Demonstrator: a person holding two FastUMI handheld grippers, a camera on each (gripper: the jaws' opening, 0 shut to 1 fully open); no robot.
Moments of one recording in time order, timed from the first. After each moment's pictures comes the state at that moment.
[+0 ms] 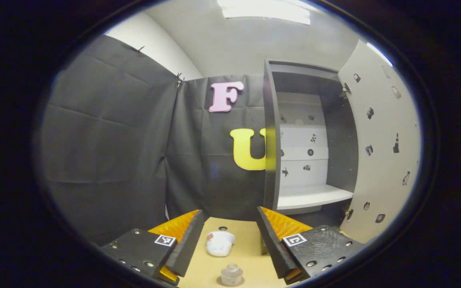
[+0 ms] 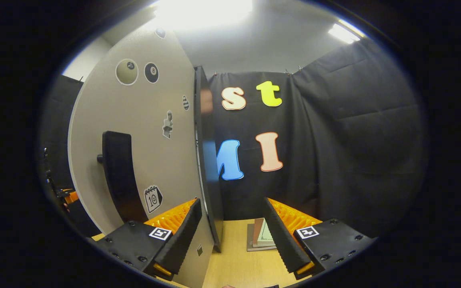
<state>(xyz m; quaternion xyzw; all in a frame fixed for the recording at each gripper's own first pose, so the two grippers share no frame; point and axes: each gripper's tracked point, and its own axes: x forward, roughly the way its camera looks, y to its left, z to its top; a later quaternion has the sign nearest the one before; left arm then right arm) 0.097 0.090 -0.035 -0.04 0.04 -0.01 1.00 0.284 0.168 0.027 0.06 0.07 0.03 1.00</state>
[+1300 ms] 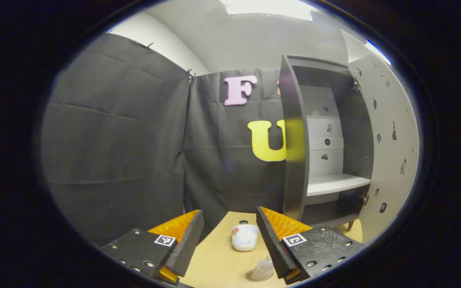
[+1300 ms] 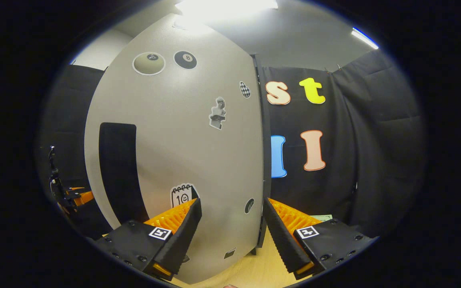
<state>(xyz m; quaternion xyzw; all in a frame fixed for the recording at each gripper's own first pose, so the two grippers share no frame) 0.087 0.174 -0.068 -0.02 0.07 0.03 1.00 0.301 0.309 0.025 0.04 0.08 0.14 0.99</state>
